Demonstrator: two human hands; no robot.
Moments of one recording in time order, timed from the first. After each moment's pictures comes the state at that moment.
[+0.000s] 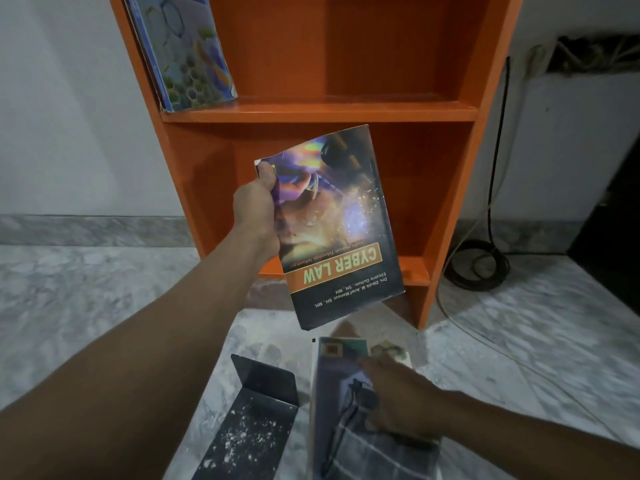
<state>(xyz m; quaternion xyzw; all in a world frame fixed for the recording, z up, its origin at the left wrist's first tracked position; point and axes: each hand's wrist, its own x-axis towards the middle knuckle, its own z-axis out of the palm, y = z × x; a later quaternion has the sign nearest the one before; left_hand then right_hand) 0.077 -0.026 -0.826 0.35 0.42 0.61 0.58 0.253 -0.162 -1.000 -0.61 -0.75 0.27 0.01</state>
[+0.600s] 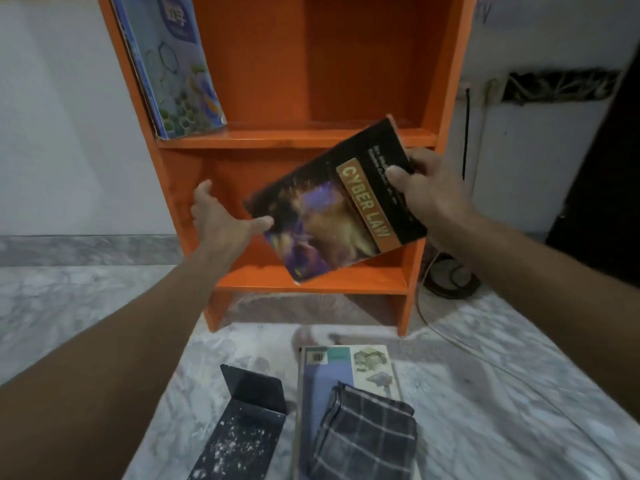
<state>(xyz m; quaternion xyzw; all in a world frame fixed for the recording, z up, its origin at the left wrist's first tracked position) 0.037 -0.027 -0.831 0.55 0.60 0.52 0.25 0.278 -0.129 -0.770 -0.57 -0.54 0.22 0.58</state>
